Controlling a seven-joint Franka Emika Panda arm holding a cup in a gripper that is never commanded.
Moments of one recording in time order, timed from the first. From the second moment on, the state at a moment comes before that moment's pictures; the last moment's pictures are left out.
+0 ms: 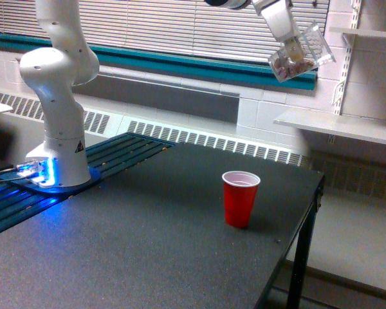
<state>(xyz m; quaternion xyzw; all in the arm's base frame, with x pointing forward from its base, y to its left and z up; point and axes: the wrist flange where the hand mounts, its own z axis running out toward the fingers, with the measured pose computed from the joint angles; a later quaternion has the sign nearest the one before) 0.581 0.036 0.525 -0.91 0.30 -0.26 0.11</state>
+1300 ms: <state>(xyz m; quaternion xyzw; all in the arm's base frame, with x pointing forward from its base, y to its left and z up) 0.526 -0.003 0.460 -0.93 0.29 -0.21 0.09</state>
